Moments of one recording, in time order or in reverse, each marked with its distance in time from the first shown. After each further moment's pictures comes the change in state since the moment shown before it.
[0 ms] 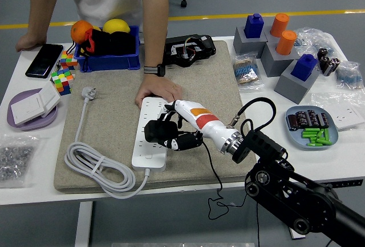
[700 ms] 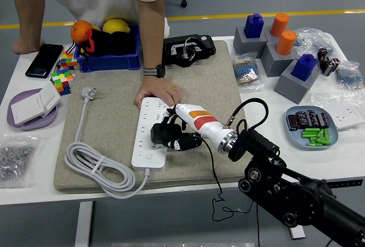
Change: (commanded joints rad) left arm 0.001 0.000 0.000 0.000 0.006 -0.001 0.002; right arm 0.030 0.030 -0.018 -0.130 -0.047 -0.011 -0.012
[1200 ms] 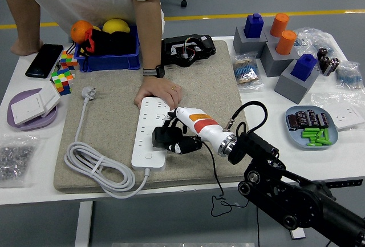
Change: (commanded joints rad) left arm 0.004 -0.001 -0.004 0.000 0.001 0.001 -0.001; right arm -0.010 0.000 -0.008 0.008 0.002 0.000 -0.018
